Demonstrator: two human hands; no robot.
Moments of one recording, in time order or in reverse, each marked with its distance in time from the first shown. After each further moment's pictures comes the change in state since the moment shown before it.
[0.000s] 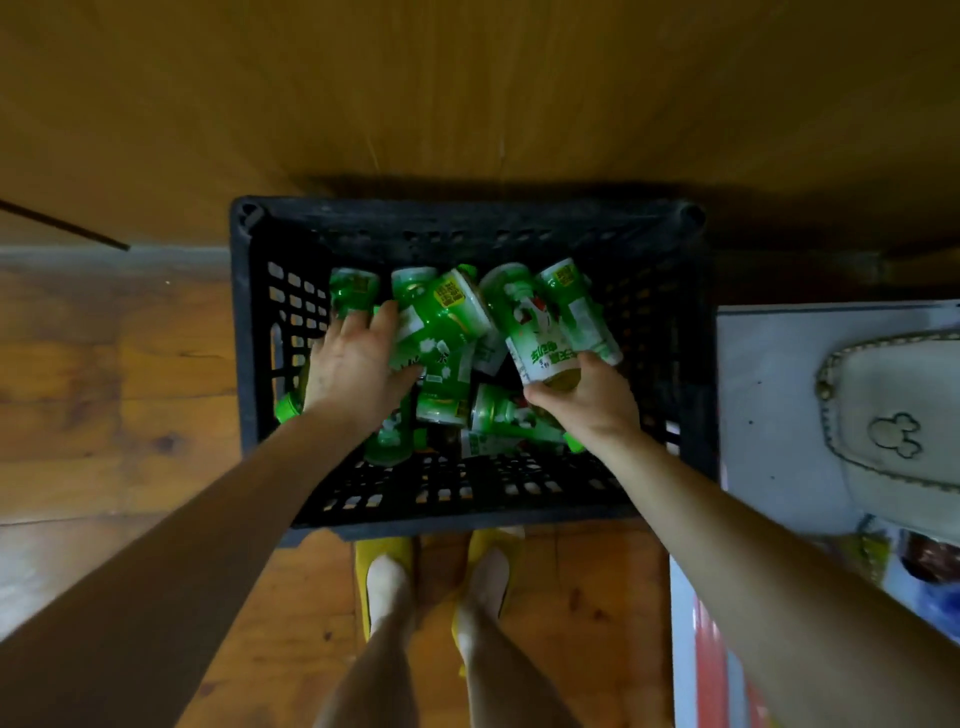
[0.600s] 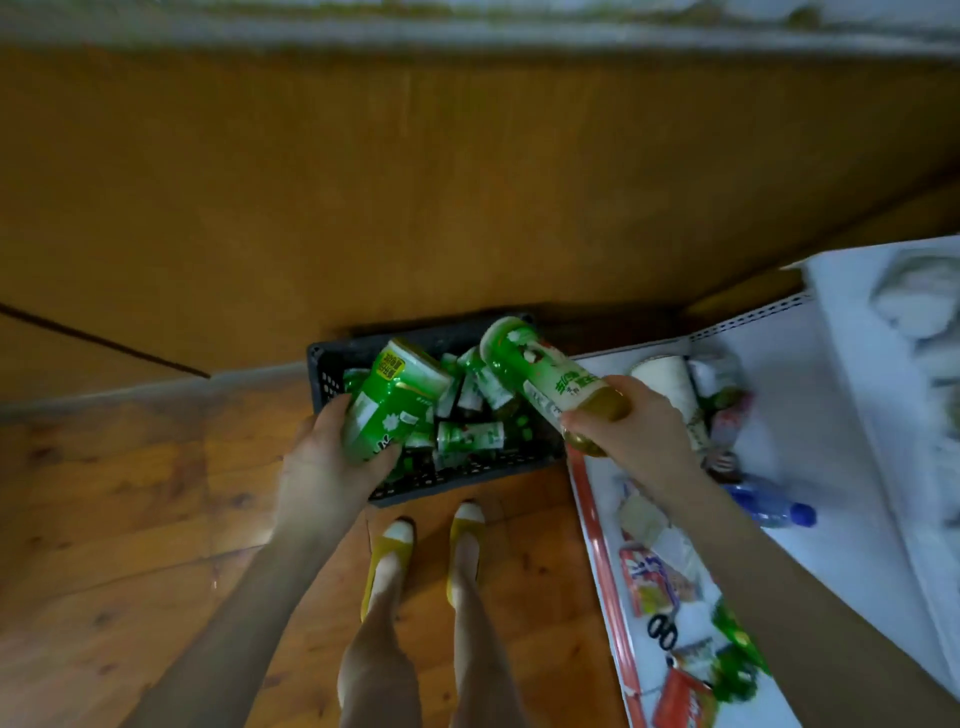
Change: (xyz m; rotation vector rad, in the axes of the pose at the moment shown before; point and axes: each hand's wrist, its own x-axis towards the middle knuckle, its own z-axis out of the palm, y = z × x) left_hand -0.241 0.069 -0.263 -0.434 0.153 0.008; right_hand -0.322 -0.098 -0.240 0.179 0.260 -0.021
